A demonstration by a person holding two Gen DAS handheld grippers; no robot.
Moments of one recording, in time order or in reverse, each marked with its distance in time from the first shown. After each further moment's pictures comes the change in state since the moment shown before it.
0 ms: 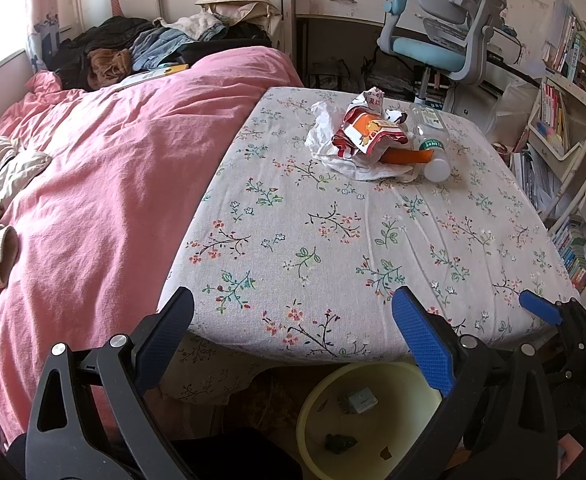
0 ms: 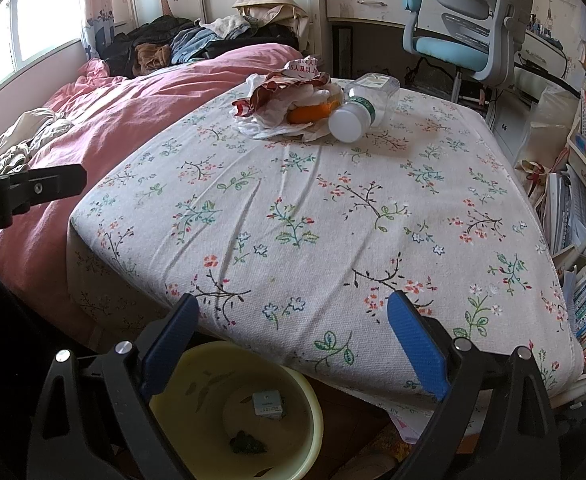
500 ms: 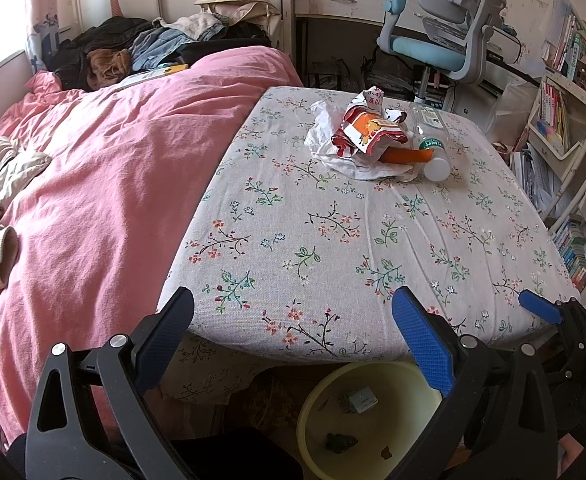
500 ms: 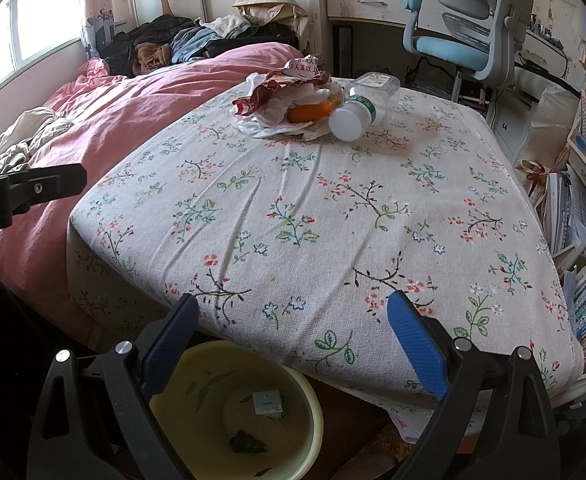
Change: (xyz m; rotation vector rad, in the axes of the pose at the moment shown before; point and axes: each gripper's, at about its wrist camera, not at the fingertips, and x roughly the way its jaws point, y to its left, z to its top) left arm 0.000 0.000 0.000 0.000 0.001 -0.001; right arm 0.001 0.000 0.000 -0.001 0.003 0.001
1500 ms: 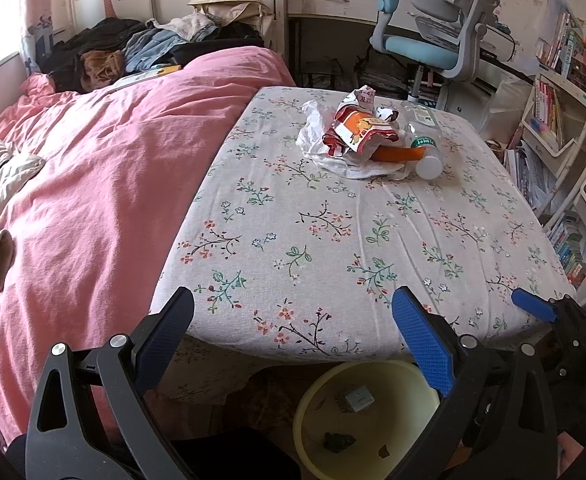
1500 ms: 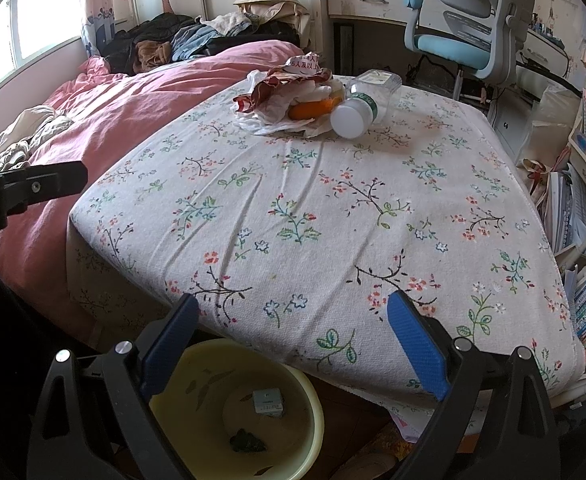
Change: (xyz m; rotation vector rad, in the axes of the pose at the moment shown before) left arm -0.001 -0.002 -0.005 0.016 0.004 -0.019; right arm 0.002 0.002 0.000 -0.003 0.007 0.000
